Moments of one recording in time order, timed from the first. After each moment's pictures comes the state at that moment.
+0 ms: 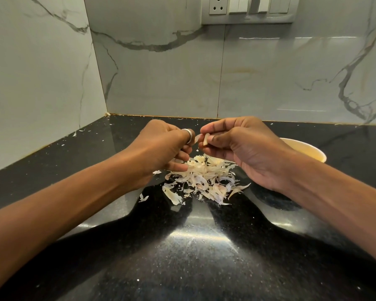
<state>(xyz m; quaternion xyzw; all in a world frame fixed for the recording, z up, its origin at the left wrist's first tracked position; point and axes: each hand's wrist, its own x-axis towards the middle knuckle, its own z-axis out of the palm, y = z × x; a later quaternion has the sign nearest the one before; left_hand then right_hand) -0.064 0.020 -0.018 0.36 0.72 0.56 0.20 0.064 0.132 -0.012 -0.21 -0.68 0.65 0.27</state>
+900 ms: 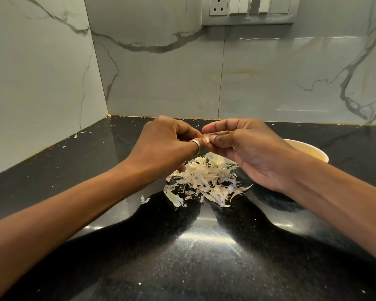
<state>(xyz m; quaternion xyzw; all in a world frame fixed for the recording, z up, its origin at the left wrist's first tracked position) -0.064 0.019 -0.022 0.51 0.71 0.49 0.01 0.062 0.134 -0.011 -0.21 -0.66 0.67 0.27</state>
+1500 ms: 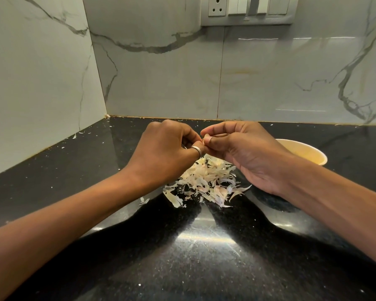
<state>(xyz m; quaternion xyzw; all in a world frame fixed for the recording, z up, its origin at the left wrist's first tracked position) -0.063 0.019 -0.027 0.55 0.72 0.40 -0.14 0.059 0.131 -0.015 -0.21 -0.66 0.67 0.28</state>
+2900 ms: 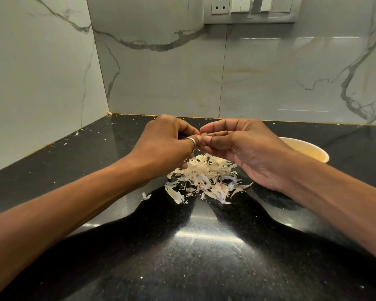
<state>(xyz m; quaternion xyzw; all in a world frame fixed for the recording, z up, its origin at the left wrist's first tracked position) -0.068 0.021 -0.024 0.48 0.73 0.49 0.05 0.063 0.131 -0.013 -0.17 -0.65 0.69 0.26</state>
